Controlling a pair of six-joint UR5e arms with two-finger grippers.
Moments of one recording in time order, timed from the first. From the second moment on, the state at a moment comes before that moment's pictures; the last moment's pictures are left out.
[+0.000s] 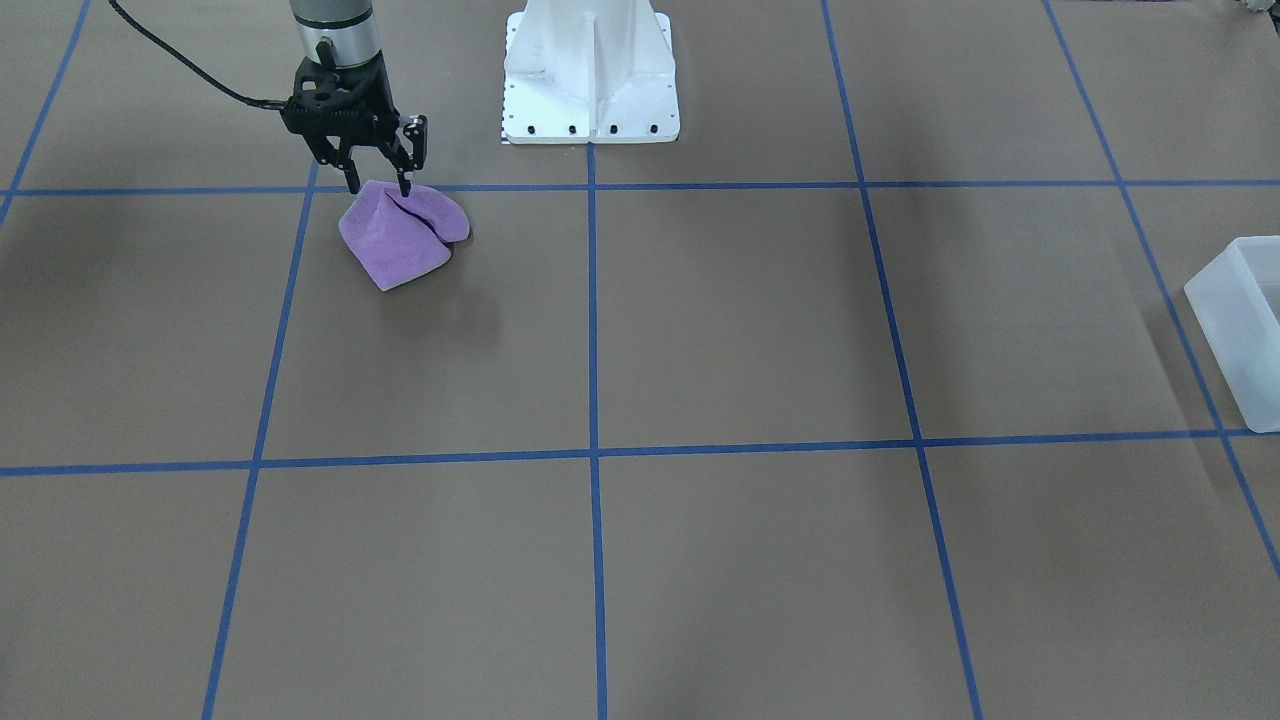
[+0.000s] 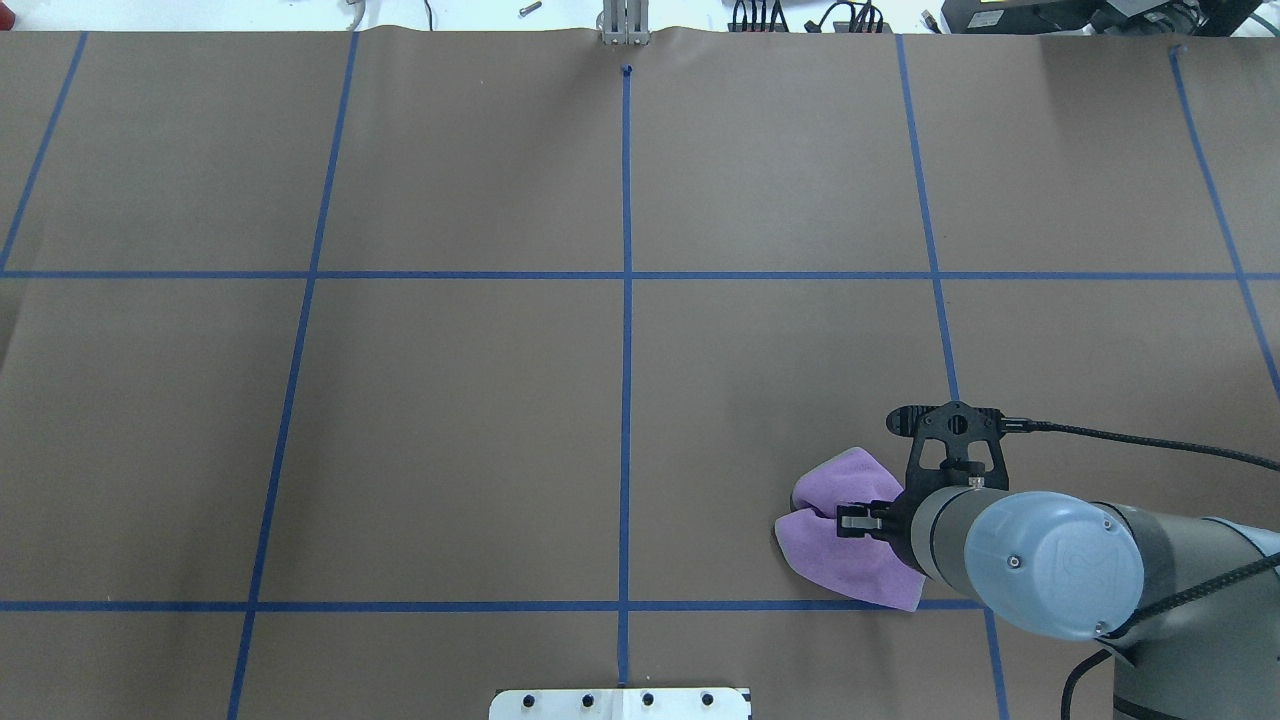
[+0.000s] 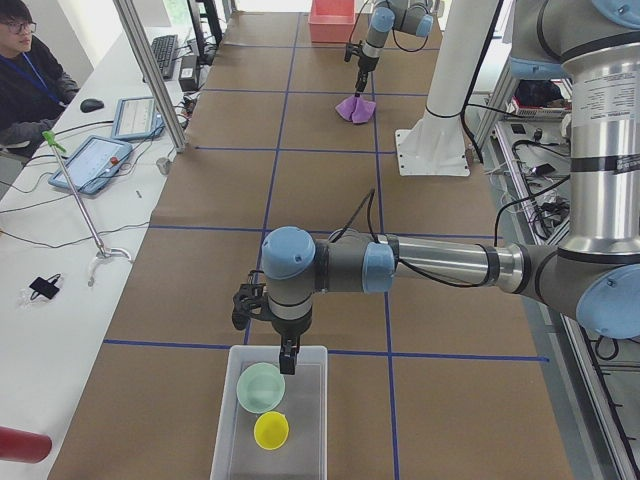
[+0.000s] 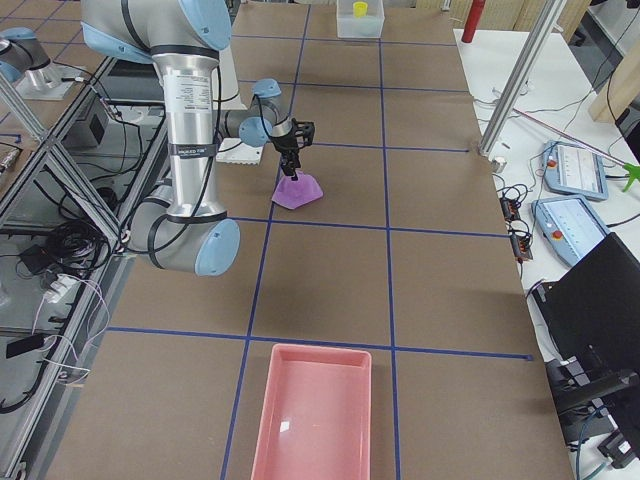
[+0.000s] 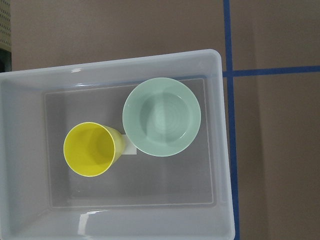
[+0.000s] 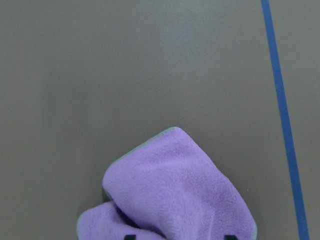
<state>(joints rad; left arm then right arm) -1.65 -1.47 -1.76 -1.48 -2.23 0.10 0.25 -1.48 2.23 -1.58 1.50 1.45</state>
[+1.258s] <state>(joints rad) -1.65 -1.44 -1.80 -1.48 -2.23 0.10 0.25 -1.44 2.24 -1.59 1.52 1.49</state>
